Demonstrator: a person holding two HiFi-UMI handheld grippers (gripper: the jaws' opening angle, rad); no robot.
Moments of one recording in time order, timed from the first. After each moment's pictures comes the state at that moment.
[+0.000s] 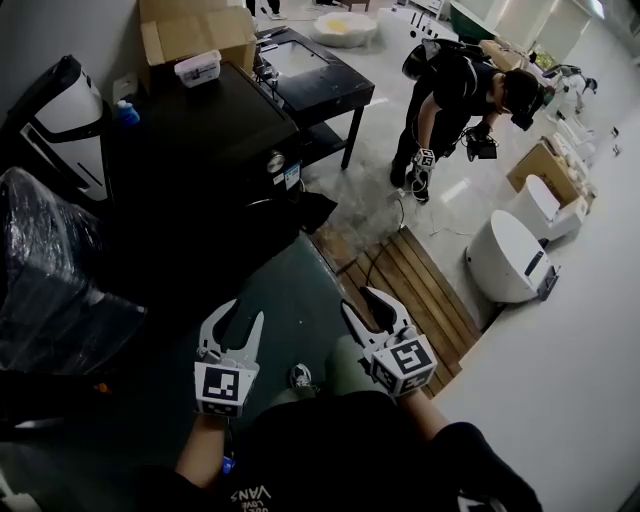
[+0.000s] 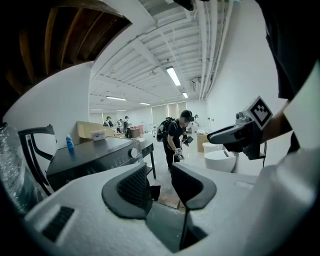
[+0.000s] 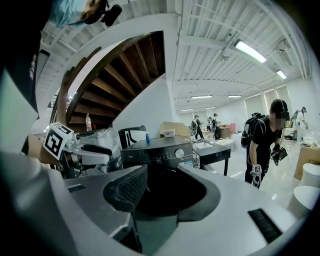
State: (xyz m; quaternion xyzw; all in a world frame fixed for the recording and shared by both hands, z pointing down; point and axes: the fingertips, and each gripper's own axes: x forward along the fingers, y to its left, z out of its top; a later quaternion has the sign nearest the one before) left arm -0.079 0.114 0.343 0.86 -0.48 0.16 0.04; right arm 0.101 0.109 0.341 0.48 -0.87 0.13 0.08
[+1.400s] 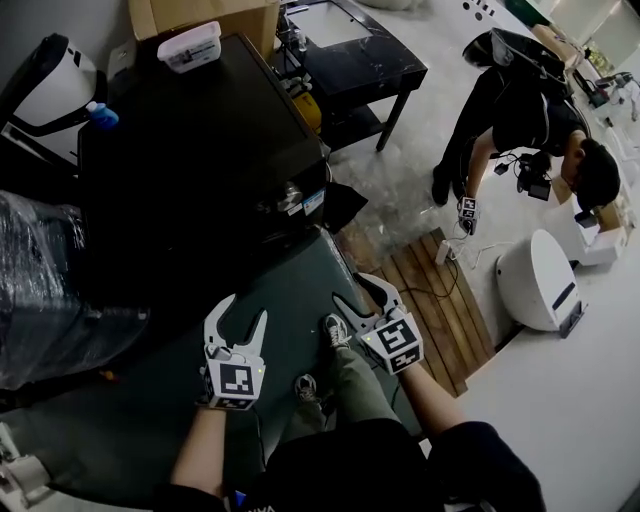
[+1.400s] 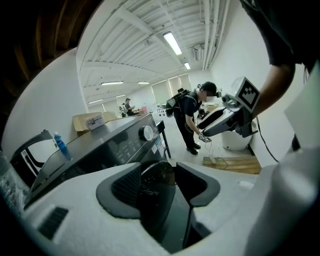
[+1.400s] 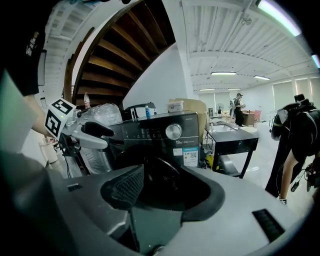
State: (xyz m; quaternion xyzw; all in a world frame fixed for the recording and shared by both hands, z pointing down) left arm -0.087 -0.102 0.463 0.81 -0.49 0.32 0.03; right arm 0.079 -0.140 0.485 0.36 -0.90 0.14 0.20
